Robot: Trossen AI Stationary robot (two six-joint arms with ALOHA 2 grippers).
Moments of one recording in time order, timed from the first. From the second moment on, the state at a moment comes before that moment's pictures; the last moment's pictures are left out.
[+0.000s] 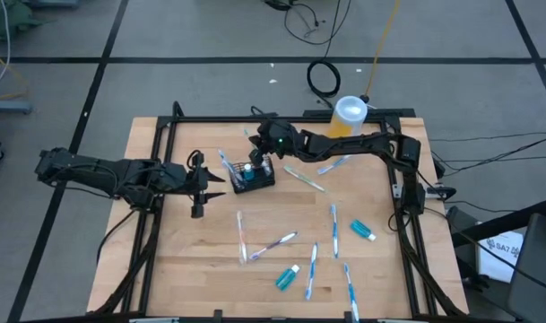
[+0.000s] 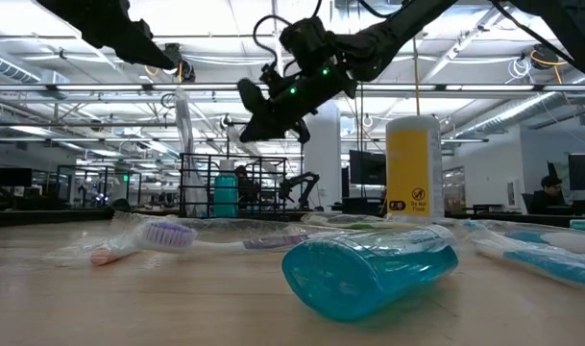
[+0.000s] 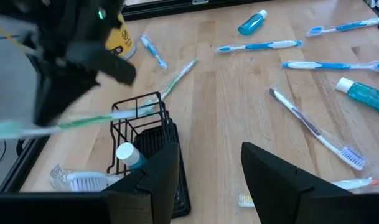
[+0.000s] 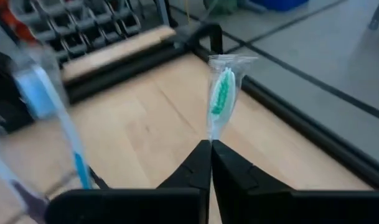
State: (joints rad) left arm -0.13 0.82 0.69 -0.42 -0.23 0.04; right arm -0.29 1.99 1.41 0.22 0.14 0.24
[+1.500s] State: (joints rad) left arm -0.13 0.82 0.69 -0.40 -0.18 0.02; right arm -0.15 1.98 1.09 1.20 0.52 -0.15
